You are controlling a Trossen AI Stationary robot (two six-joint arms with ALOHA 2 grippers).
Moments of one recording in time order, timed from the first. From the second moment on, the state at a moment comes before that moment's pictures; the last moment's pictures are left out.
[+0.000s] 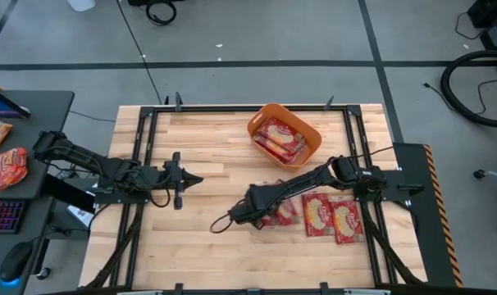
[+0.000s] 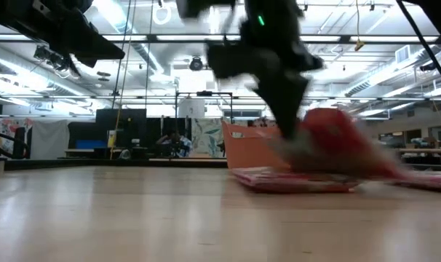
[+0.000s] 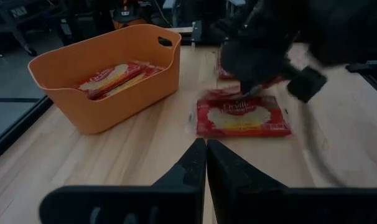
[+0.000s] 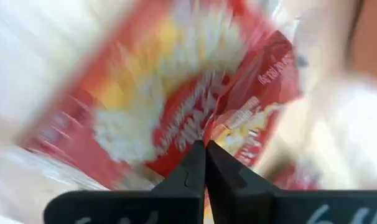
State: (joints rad) left arm -0.34 0.69 0.37 -0.01 -0.47 -0.09; right arm 0.28 2.31 1.99 -1.49 0.16 1.02
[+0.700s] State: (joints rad) left arm -0.34 0.69 0.37 -0.01 -0.47 -0.09; right arm 0.18 2.31 2.27 -1.57 0.87 0.34
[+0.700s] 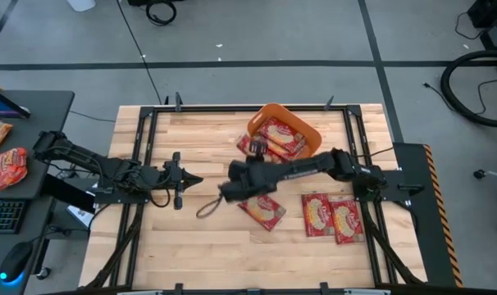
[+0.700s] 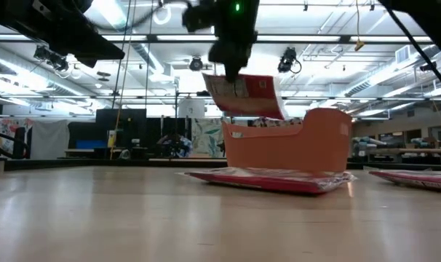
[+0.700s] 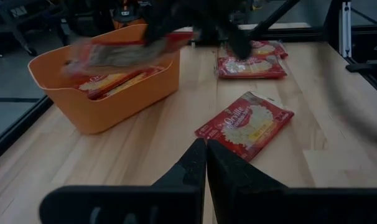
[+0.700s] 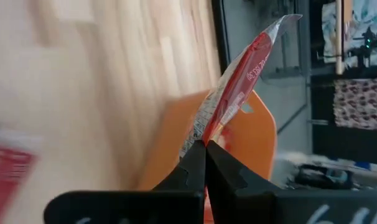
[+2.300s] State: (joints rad) left arm -0.34 0.68 0.37 -0.12 -0.40 -0.11; right arm 0.41 2.30 2.00 -1.17 0.49 0.66
